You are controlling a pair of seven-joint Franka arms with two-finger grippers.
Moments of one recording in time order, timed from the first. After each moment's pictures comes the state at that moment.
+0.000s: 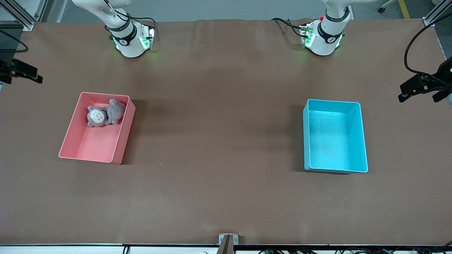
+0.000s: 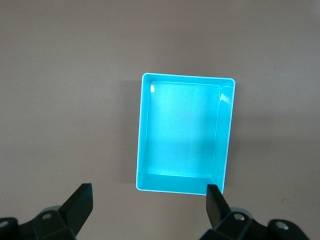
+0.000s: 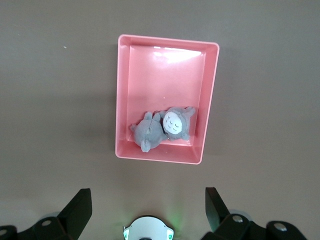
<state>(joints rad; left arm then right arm) 0.03 0.03 -0.04 -1.50 0.01 1.59 0.01 0.00 0.03 -0.13 -1.53 0.01 1.38 -0.11</state>
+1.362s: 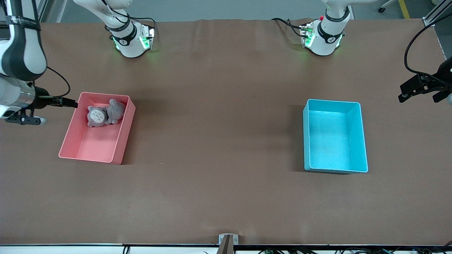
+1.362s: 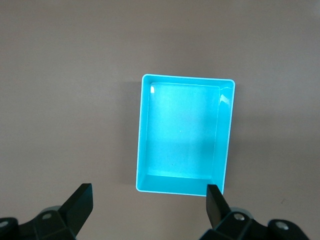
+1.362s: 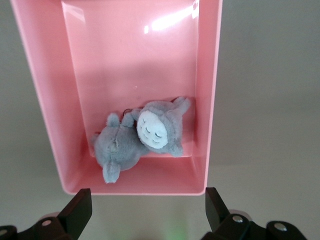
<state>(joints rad) 0.03 0.03 -0.04 -1.50 0.01 1.60 0.01 -0.10 0.04 -0.13 -2.10 0.00 1.87 -0.11</state>
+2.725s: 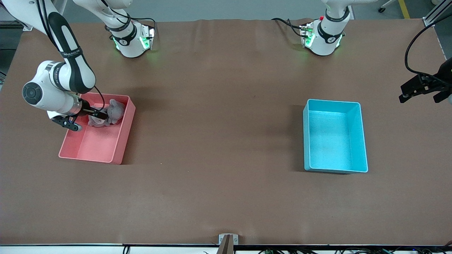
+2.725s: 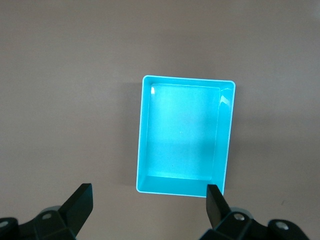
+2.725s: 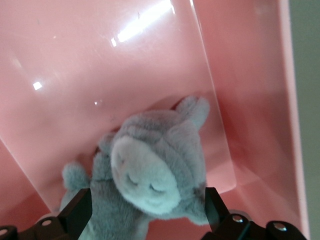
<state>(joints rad) 0.03 0.03 -0.04 -1.50 0.01 1.60 0.01 -0.07 0.19 -0.12 -2.39 0.00 2.36 0.24</state>
